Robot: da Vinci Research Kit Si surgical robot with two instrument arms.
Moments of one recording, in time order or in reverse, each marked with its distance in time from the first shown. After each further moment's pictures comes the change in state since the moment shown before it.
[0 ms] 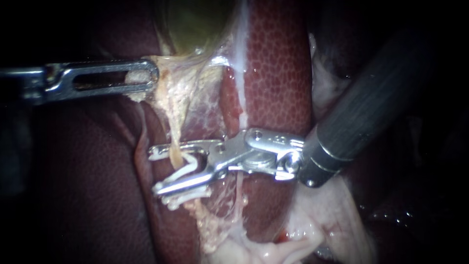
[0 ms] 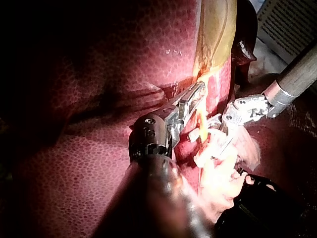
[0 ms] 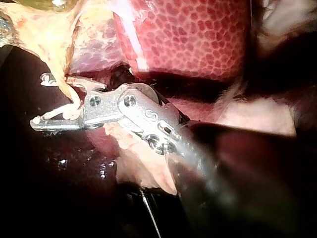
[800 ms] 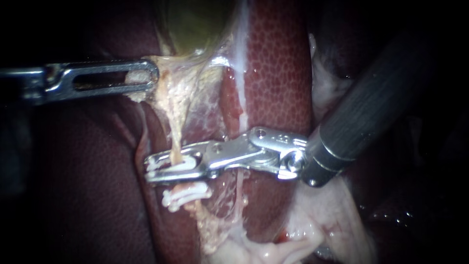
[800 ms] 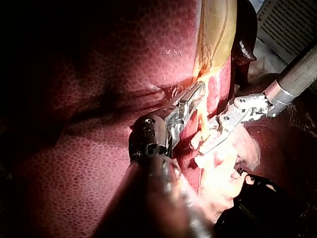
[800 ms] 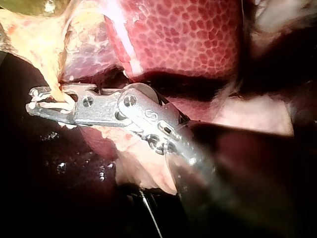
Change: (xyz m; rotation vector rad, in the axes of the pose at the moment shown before) right arm 0.000 0.000 -0.001 0.006 -0.001 0.006; left arm 0.000 0.000 0.000 0.000 0.000 0.000
